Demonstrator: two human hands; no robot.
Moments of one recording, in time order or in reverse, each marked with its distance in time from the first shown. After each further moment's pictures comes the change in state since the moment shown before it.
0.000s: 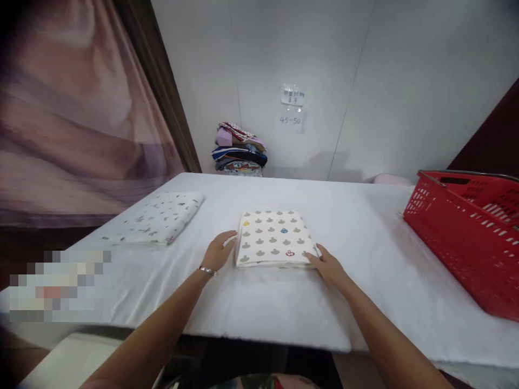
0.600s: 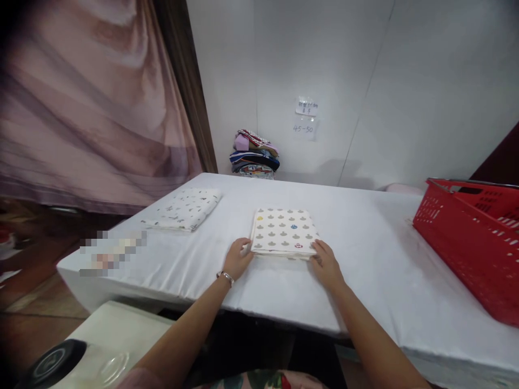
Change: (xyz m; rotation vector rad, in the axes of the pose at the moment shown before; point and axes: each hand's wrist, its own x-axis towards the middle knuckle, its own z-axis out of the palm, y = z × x) left_hand -0.066 0.030 0.012 -0.128 0.072 -0.090; right_hand 0.001 0.024 0.044 -0.219 0.378 -0.654
